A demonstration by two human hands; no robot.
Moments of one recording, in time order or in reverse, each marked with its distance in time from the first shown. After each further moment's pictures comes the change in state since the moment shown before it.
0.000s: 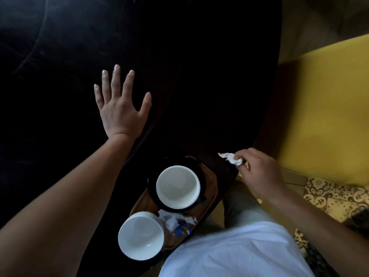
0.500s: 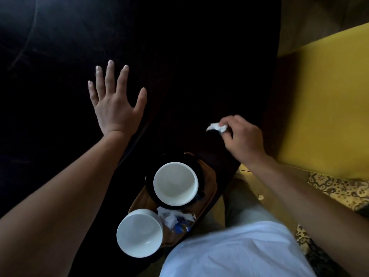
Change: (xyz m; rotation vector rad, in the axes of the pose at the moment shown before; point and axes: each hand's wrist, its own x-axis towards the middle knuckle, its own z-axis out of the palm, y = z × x) left_hand 0.000 0.000 0.002 -0.009 0.016 -0.004; right_hand 0.070 -0.023 0.012 0.045 0.183 -0.039
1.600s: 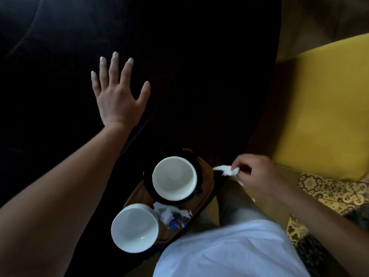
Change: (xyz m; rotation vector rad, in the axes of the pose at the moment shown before) left_hand 0.001 0.000 -0.002 0.006 -0.019 0.004; right_hand -0.077 0.020 -0.040 0.131 -0.430 0.054
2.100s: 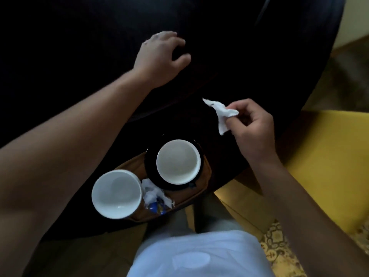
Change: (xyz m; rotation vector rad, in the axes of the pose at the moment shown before) left_hand 0.006 -0.006 -0.037 -0.256 -0.074 -0.055; right_hand 0.079 -0.129 -0.041 0.401 0.237 -0.253
